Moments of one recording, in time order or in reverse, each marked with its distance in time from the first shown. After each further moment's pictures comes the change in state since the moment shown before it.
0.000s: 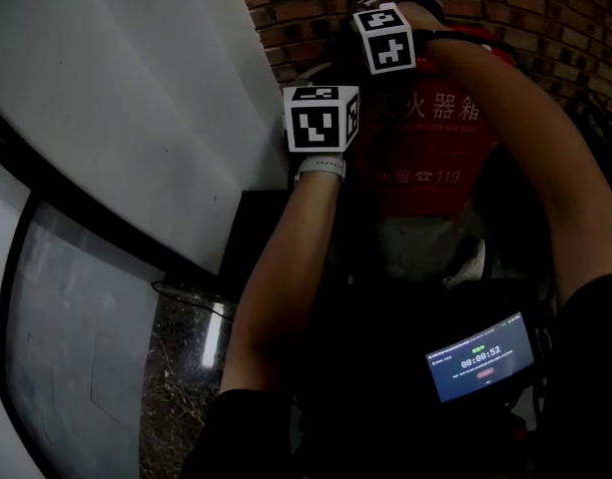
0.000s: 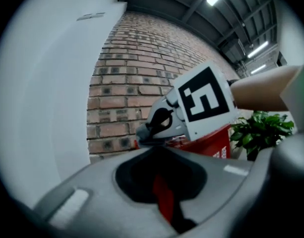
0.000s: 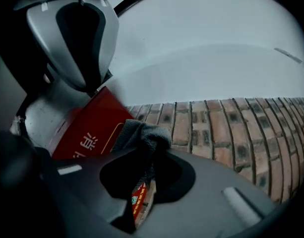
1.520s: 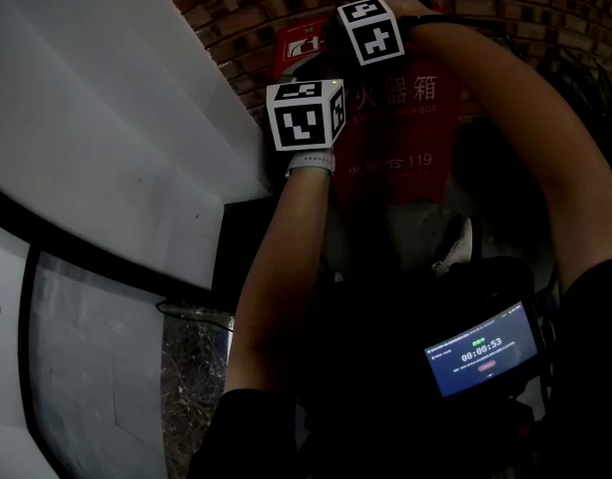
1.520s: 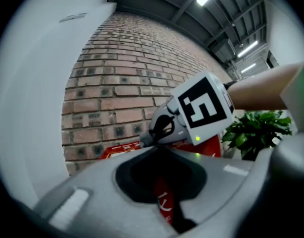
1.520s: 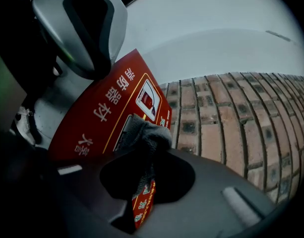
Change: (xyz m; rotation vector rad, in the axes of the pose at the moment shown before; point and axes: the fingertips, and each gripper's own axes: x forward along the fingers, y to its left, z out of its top) left arm 0.038 -0.075 0.012 0.059 -0.016 -0.079; right arm -0.021 0.040 -0.091 0.059 0.066 0.047
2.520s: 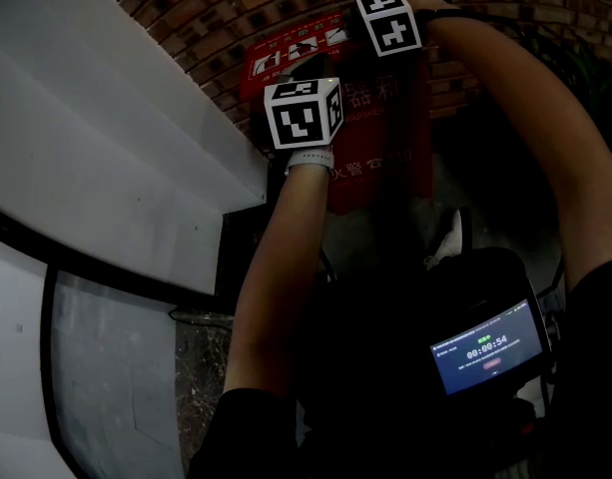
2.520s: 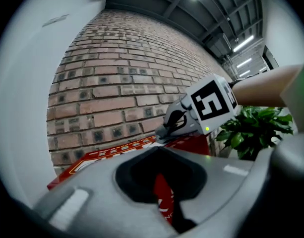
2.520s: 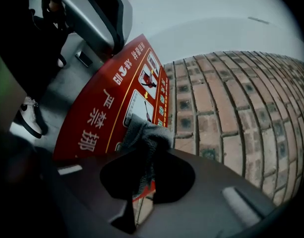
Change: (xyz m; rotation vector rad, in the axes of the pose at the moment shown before) left arm 0.029 -0.071 0.015 0.059 0.033 -0.023; right arm -0.046 0.031 -0.118 0.093 0.088 -0.029
